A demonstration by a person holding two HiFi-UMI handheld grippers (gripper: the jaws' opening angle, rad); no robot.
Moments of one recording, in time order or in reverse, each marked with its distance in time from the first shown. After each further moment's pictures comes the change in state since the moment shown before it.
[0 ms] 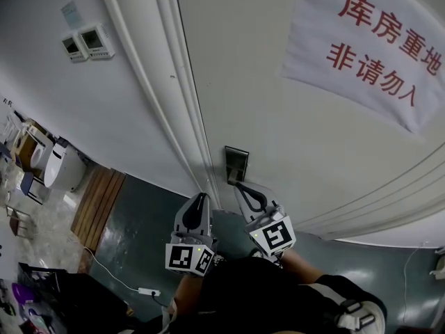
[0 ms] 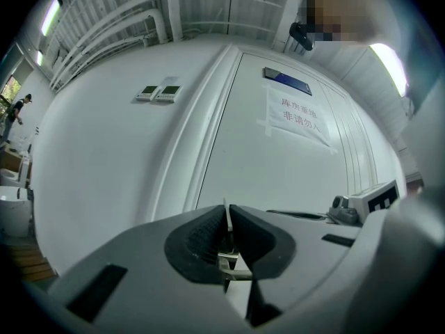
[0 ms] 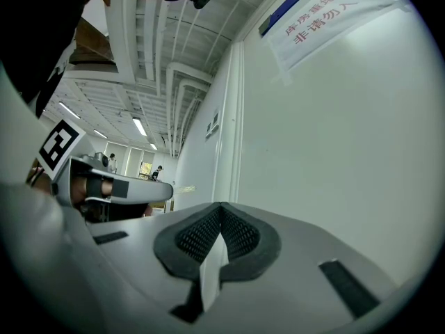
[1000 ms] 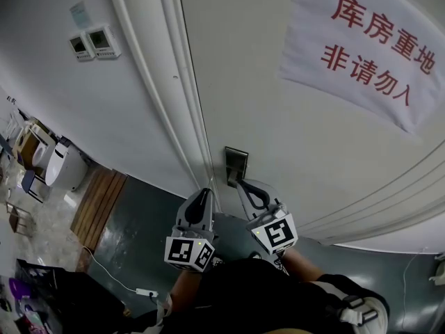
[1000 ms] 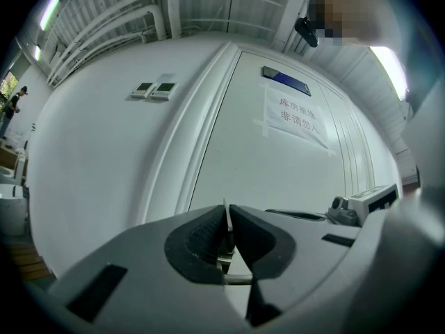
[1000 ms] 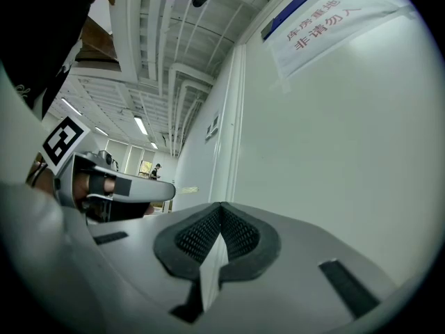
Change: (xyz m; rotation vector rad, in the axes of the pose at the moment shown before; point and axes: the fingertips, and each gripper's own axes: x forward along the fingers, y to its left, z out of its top) left arm 0.010 -0.011 0.006 -0.012 0.008 -0.028; right arm -0.006 -0.009 0.009 -0.023 -0.008 -0.005
